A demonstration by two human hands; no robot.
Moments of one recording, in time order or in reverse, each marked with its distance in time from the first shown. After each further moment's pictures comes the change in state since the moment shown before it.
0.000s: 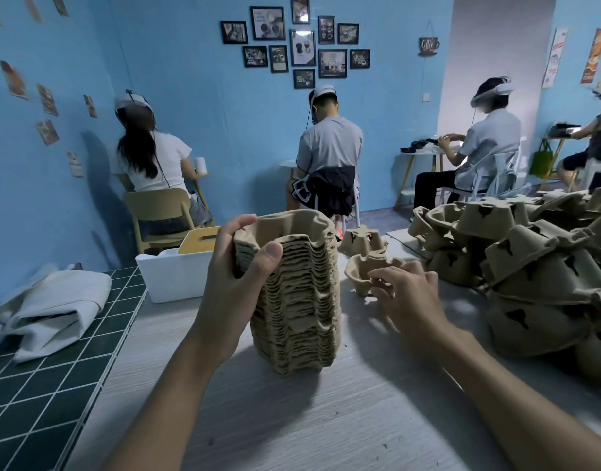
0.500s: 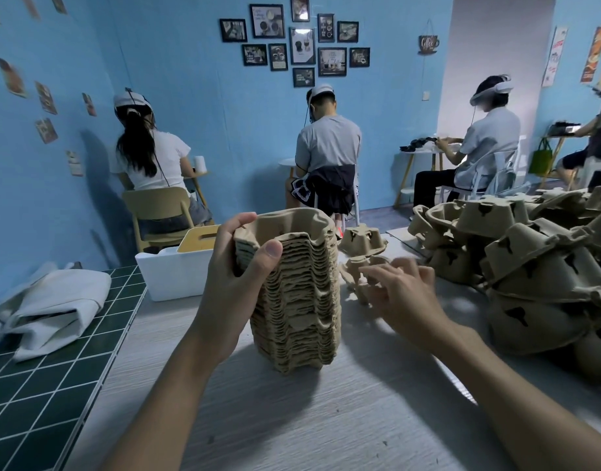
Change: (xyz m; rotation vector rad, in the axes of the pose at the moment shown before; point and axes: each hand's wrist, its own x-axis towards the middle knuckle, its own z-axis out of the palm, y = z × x) left_hand 0.000 0.000 0.000 -0.007 -0.017 0.018; right_hand 0.000 0.000 -0.002 -0.087 -0.029 -0.147
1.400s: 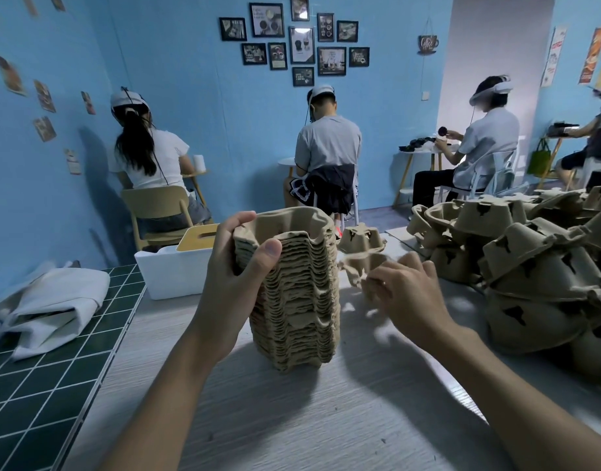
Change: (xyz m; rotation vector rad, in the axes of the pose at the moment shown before) left_hand 0.000 0.000 -0.001 0.002 -0.003 0.006; right_hand -0.005 -0.007 -0.012 0.001 0.126 -0.066
